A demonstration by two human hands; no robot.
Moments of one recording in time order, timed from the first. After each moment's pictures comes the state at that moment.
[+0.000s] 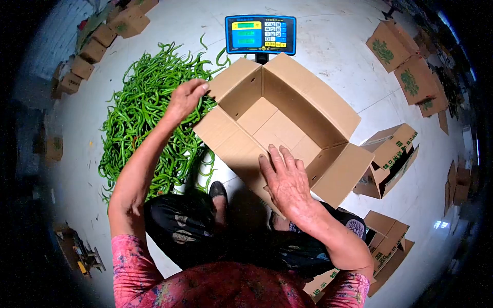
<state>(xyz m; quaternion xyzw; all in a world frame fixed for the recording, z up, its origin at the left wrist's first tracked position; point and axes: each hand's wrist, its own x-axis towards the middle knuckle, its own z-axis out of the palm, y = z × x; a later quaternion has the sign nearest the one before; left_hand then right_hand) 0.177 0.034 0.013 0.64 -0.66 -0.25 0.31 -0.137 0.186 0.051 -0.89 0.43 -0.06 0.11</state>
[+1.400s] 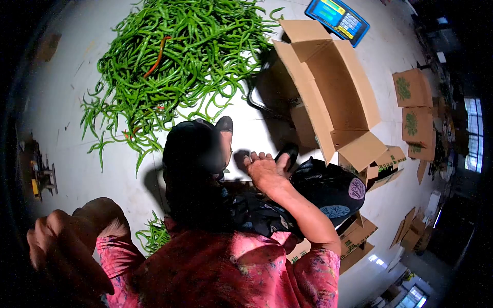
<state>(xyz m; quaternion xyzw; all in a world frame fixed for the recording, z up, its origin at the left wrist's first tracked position) 0.232 0.463 0.232 0.27 -0.67 -0.41 0.57 -0.049 0.332 -0.057 -0.90 0.27 0.30 0.15</state>
